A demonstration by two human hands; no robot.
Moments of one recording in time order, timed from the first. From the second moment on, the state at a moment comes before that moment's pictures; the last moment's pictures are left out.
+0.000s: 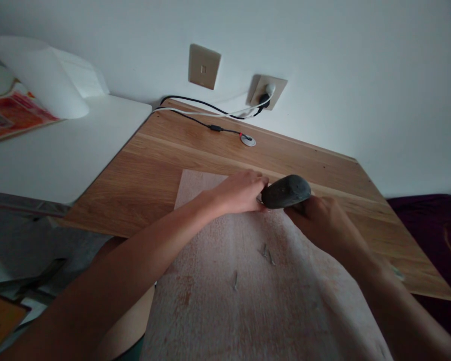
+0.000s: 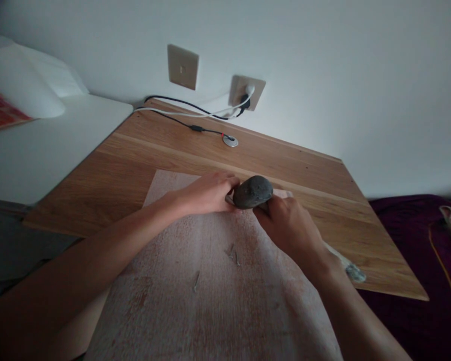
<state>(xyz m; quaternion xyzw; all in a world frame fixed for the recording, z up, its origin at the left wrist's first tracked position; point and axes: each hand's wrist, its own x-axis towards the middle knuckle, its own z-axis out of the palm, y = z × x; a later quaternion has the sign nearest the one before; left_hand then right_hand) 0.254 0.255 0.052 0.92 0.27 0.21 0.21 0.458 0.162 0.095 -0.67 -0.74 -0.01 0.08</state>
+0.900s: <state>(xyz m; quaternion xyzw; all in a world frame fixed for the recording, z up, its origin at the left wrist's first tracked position) 0.255 0.259 0.049 0.90 0.28 0.20 0.27 0.457 0.160 0.103 -0.68 -0.72 -0.02 0.11</state>
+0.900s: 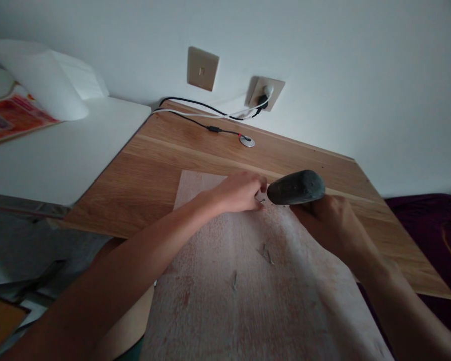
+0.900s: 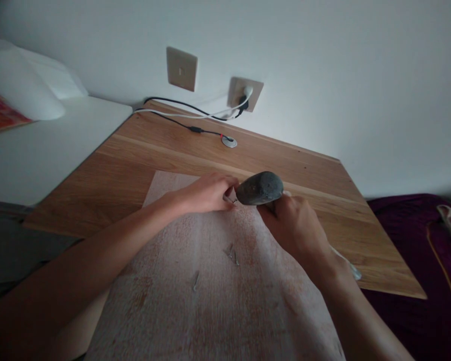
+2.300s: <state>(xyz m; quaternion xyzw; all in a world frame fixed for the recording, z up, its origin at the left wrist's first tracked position) 0.237 0.211 0.073 0.98 0.11 0.19 0.02 0.524 0.112 0.049 -0.67 -0.74 -0.01 0.12</state>
